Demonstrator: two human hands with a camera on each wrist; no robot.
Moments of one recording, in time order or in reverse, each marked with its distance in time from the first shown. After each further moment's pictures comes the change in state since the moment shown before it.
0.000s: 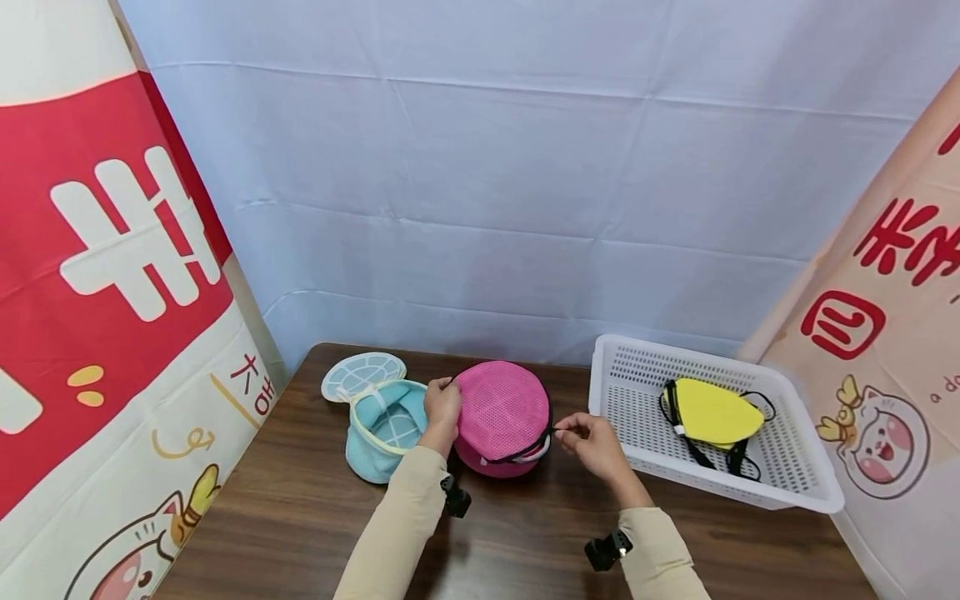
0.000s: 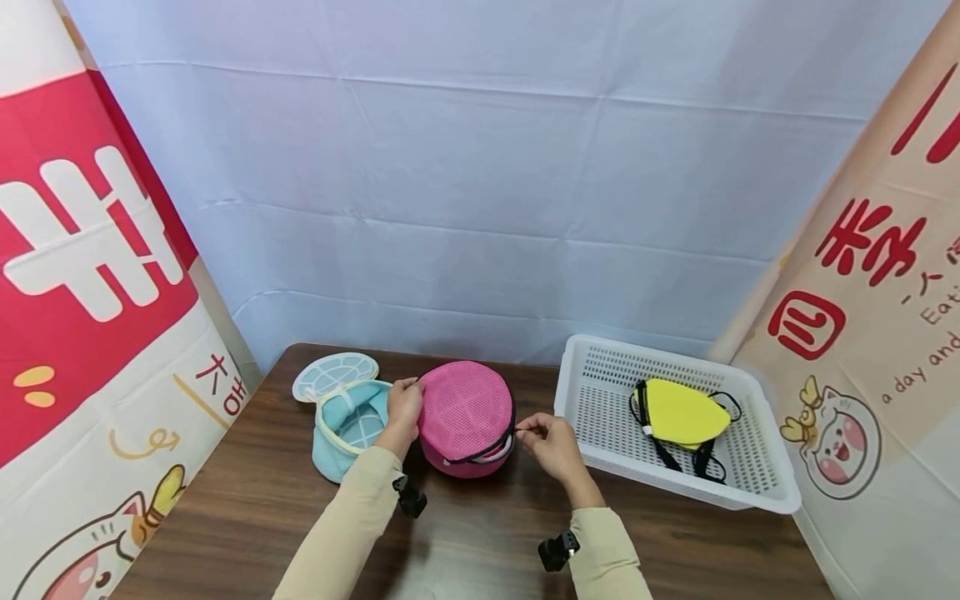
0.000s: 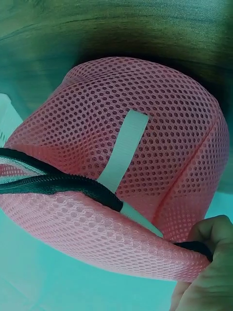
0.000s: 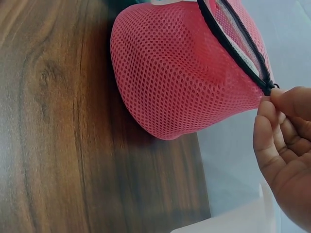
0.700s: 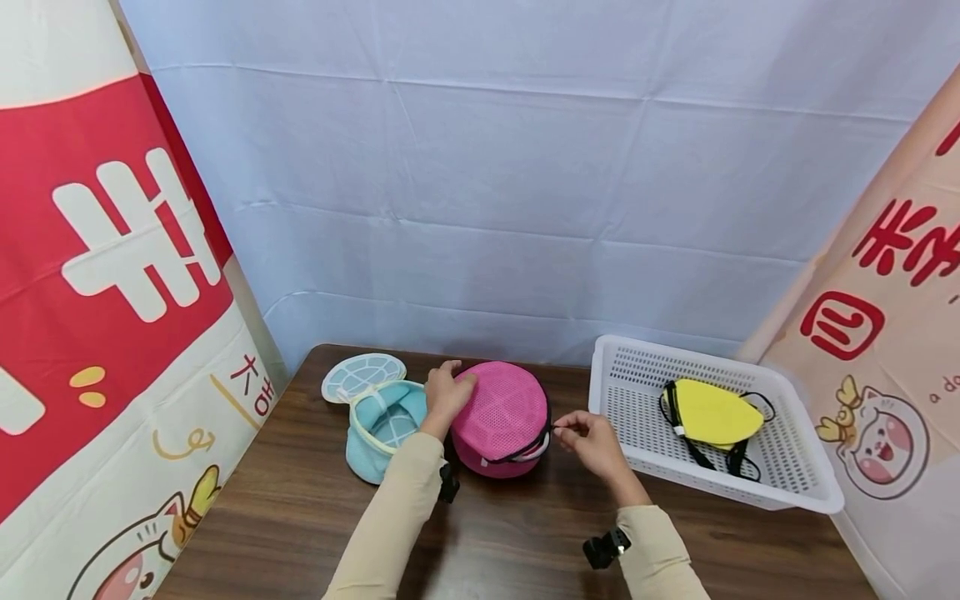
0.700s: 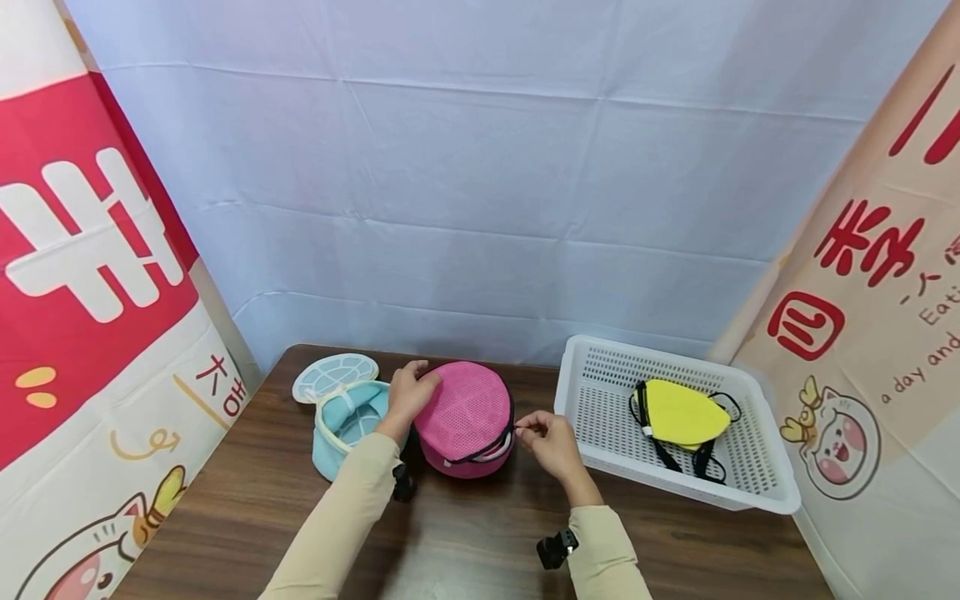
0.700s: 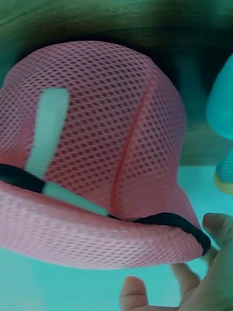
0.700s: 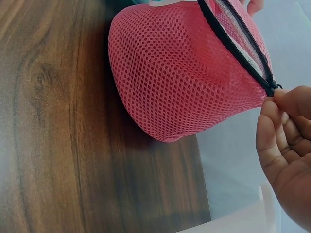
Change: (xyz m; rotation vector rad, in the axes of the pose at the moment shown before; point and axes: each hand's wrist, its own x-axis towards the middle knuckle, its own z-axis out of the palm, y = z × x) left_hand 0.015 0.013 0.000 0.538 -0.090 0.316; right_hand 0.002 -0.003 0.001 -0.010 0.026 0.024
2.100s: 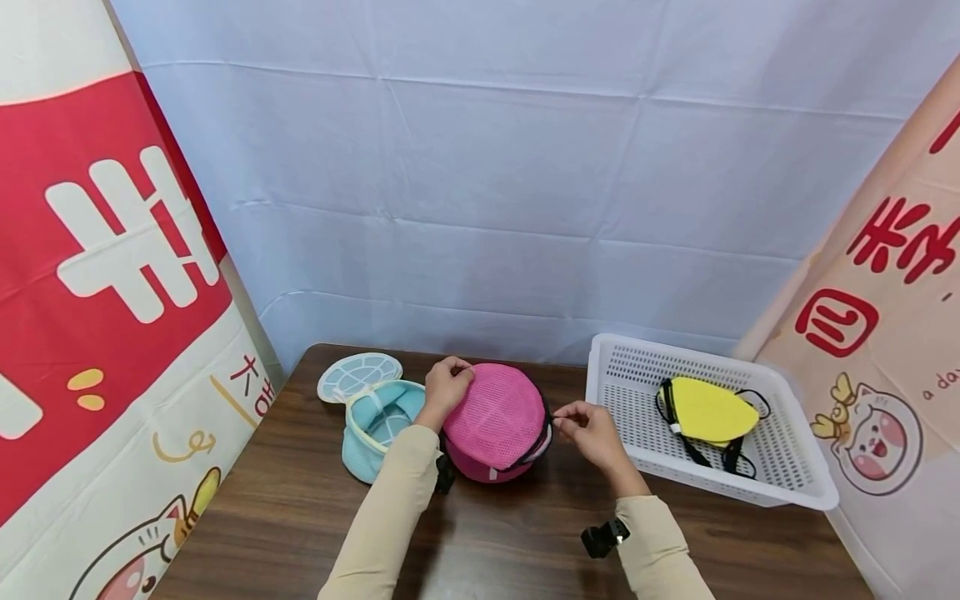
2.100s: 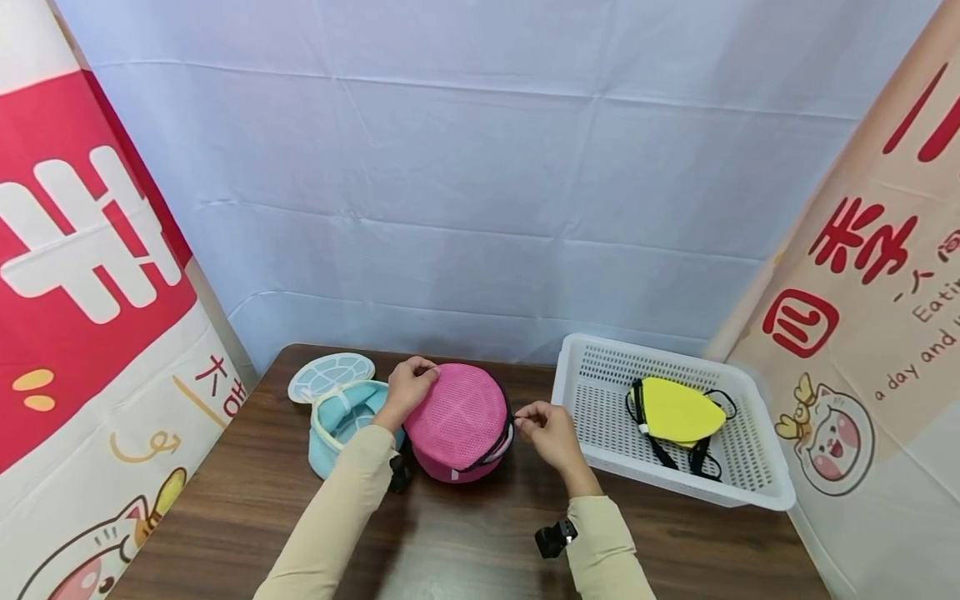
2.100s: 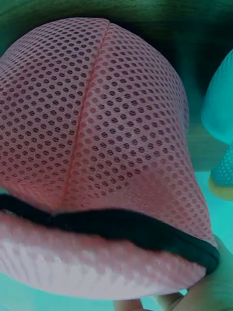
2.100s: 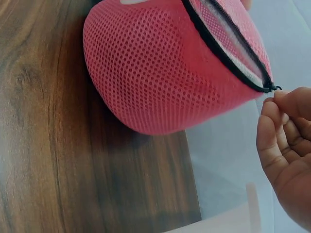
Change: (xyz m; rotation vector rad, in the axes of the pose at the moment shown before) left_hand 0.008 0.002 -0.002 -0.052 -0.035 0.107; right_hand 0.005 -0.010 -0.008 -0.011 0.012 -0.010
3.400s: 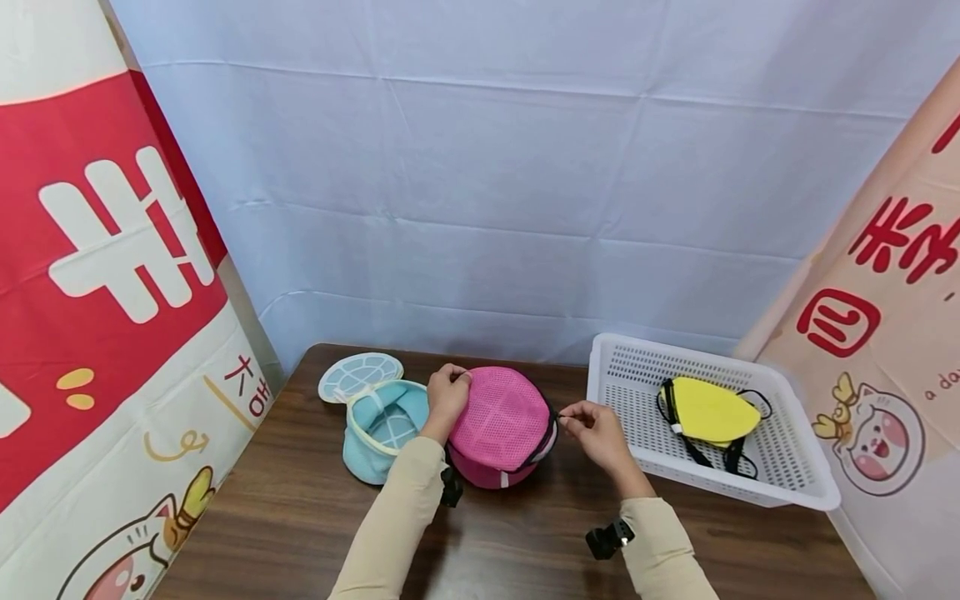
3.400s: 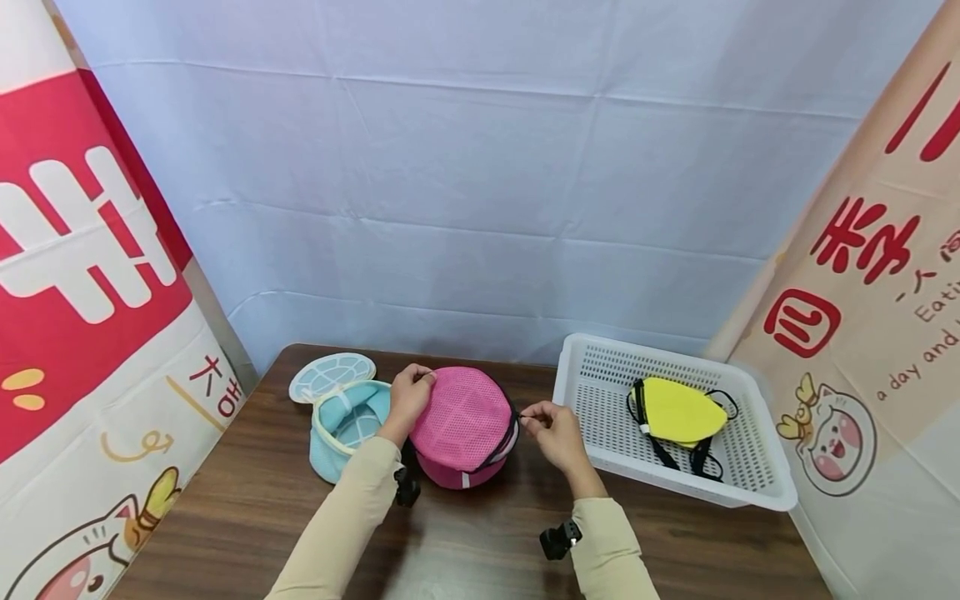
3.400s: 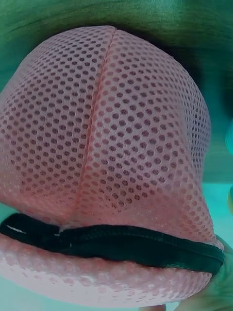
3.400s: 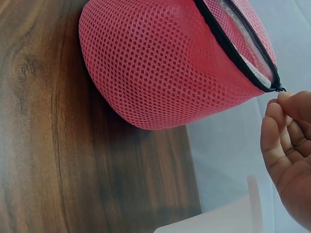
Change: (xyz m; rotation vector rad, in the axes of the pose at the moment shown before) left_hand -0.014 0.000 0.011 -0.167 0.117 -0.120; right_hand 0.011 0.044 0.000 -0.026 0.058 -0.031
